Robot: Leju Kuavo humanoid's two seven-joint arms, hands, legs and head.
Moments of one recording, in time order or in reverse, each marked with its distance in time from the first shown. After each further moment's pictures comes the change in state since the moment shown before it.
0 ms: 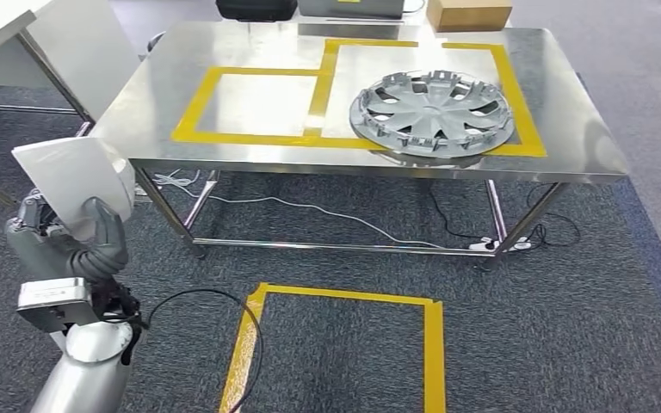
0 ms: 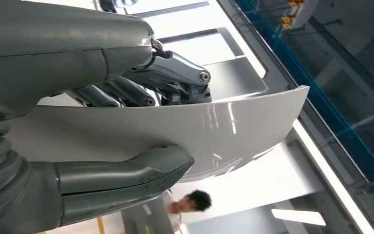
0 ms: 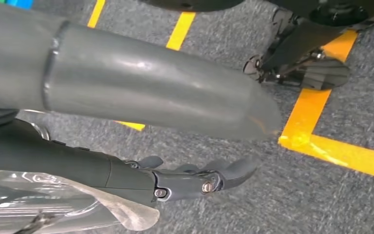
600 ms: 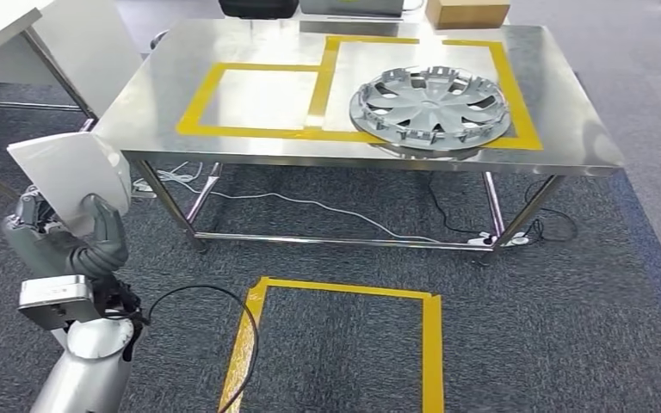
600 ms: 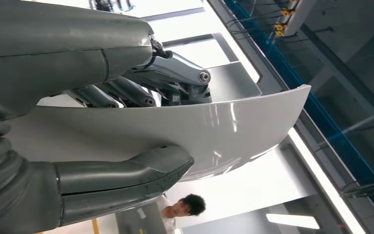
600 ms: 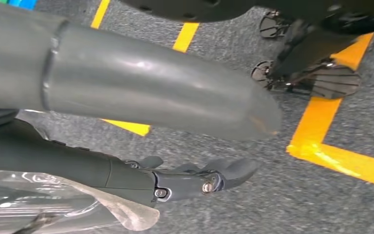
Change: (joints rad) left arm -0.010 -0.004 0.004 0.000 -0.008 0.000 -0.003; right arm 0.000 -0.004 0.000 0.000 -0.004 -0.001 0.000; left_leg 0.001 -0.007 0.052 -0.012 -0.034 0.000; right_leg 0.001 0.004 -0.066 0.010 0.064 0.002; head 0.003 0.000
